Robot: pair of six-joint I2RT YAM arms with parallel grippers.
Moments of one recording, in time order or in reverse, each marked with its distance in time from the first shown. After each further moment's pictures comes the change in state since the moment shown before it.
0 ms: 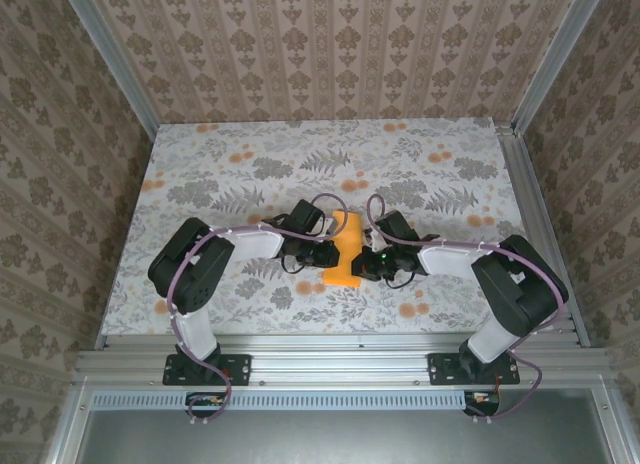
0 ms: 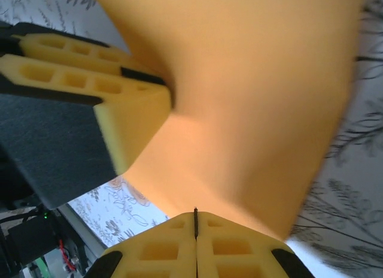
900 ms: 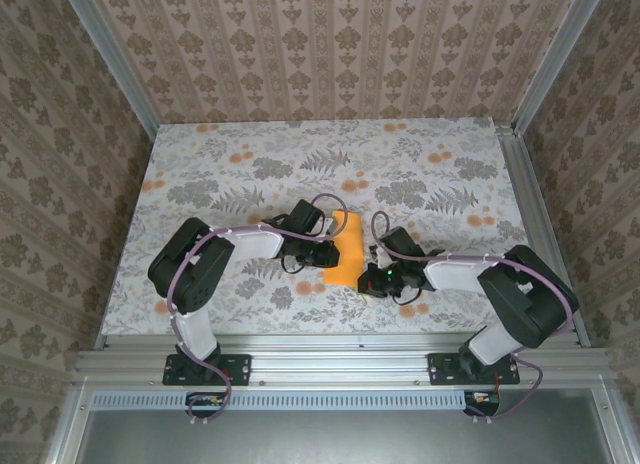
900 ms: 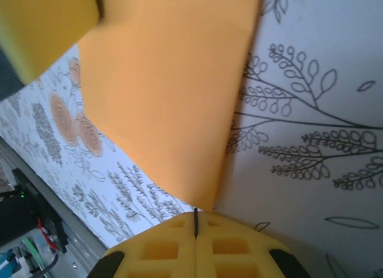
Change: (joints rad) left arm 0.001 0.000 -0.003 0.007 0.002 0.007; right arm 0.019 -0.086 -0.142 0.022 0.003 0.032
